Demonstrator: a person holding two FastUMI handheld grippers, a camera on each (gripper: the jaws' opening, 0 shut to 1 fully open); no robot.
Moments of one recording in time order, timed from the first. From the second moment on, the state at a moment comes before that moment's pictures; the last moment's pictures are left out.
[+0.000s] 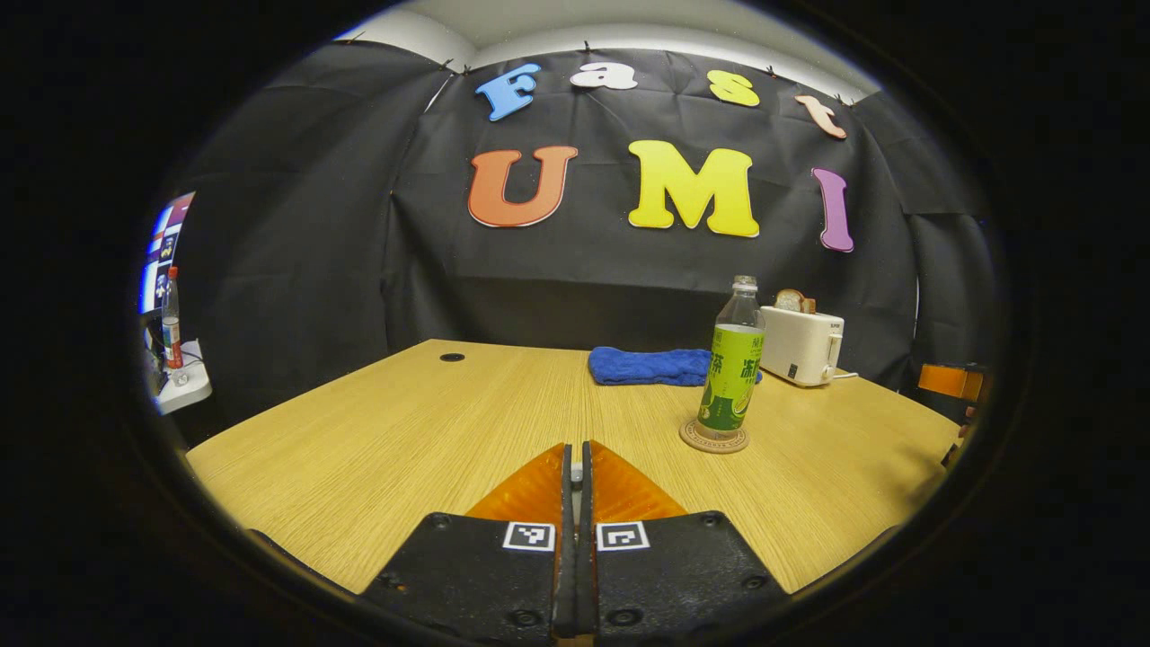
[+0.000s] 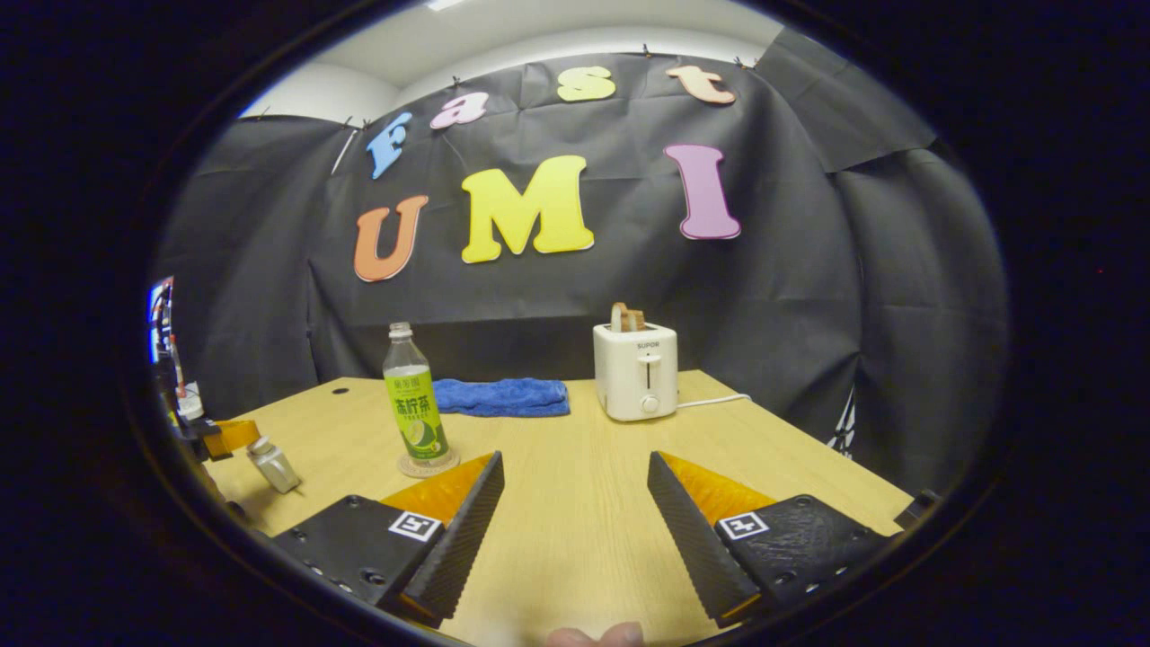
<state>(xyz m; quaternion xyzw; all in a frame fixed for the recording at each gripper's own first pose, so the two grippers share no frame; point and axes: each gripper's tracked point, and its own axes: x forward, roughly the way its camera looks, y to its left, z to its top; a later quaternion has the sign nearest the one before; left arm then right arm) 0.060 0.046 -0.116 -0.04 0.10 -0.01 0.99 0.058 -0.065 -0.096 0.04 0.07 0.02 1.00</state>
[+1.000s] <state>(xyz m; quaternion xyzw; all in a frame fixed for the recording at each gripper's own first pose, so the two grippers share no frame) 0.005 0.009 0.023 0.02 -0.03 0.04 1.00 0.018 -0.030 -0.031 0.01 -0.03 0.03 1.00</state>
